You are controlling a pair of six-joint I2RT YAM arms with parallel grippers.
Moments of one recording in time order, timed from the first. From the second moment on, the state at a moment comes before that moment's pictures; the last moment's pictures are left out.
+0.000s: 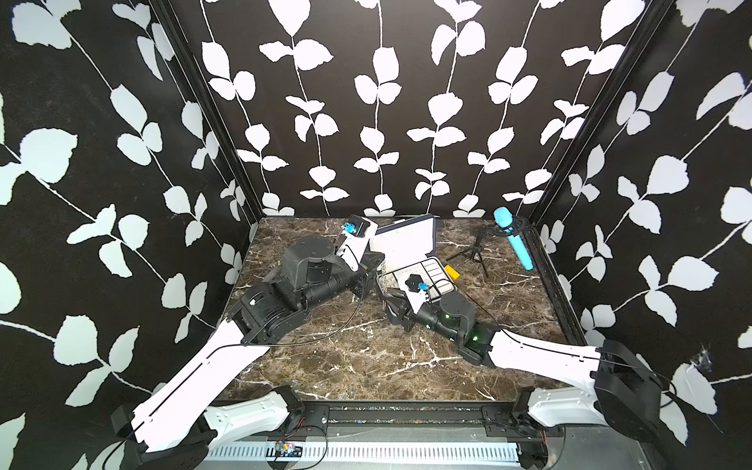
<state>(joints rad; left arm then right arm) -0.85 1.05 1.43 -0.67 0.01 -0.10 0.98 1.31 0.68 0.55 -0.09 0.02</state>
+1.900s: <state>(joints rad) -0.85 1.06 1.45 -0.67 0.04 -0.11 0.98 1.30 0.68 0.55 -0.12 0.01</state>
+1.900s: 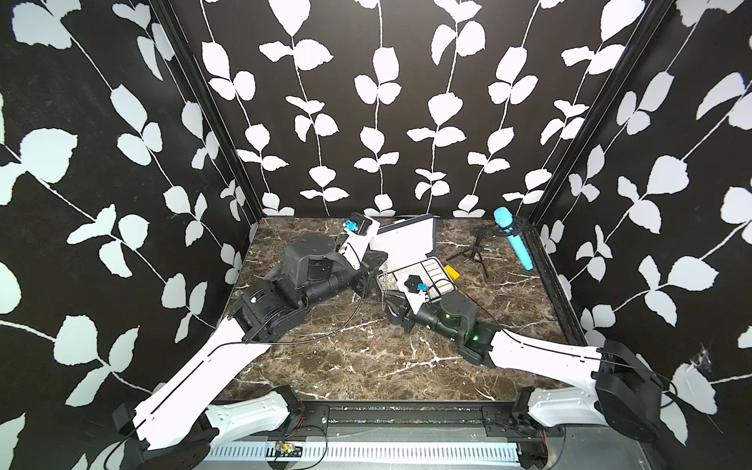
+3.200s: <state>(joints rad) -0.85 1.00 1.37 -0.64 0.04 -0.13 0.98 1.11 0.68 0.26 -0.03 -0.08</state>
